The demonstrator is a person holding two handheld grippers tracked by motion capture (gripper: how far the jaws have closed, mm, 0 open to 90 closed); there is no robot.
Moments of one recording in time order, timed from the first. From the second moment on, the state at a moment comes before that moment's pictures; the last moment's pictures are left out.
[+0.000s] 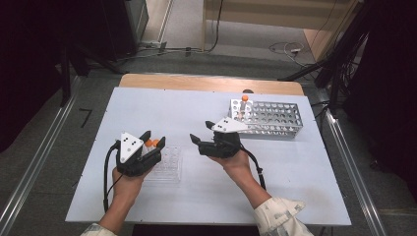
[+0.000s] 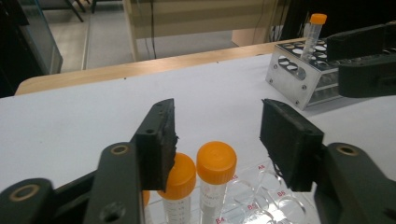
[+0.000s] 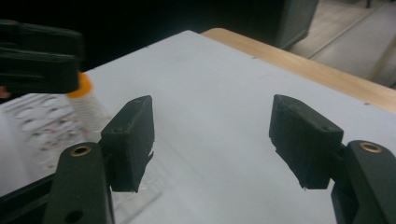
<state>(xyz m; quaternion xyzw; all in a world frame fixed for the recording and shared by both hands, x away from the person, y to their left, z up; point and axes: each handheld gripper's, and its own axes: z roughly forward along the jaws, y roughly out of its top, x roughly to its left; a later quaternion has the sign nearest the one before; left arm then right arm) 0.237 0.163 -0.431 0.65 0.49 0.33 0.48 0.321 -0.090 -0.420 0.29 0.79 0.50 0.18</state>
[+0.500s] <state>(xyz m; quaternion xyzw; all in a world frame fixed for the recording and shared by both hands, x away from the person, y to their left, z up) 0.237 0.159 -0.428 0.65 0.49 0.32 0.49 0.365 -0.131 -0.431 0.40 0.74 0.47 0.27</state>
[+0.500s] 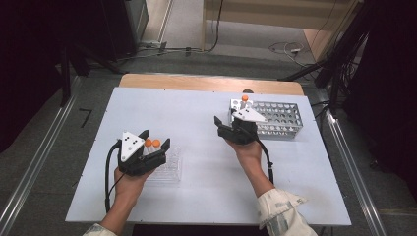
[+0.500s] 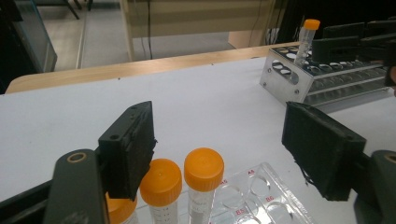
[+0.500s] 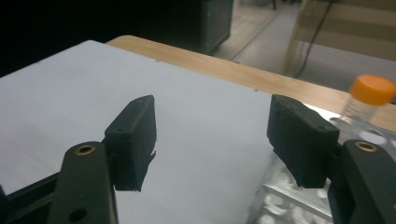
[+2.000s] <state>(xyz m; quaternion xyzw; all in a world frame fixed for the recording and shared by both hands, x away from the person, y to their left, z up) 0.236 0.163 -0.426 0.64 0.50 0.30 0.50 0.428 -0.167 -0.463 0.49 0.67 0.43 0.34</state>
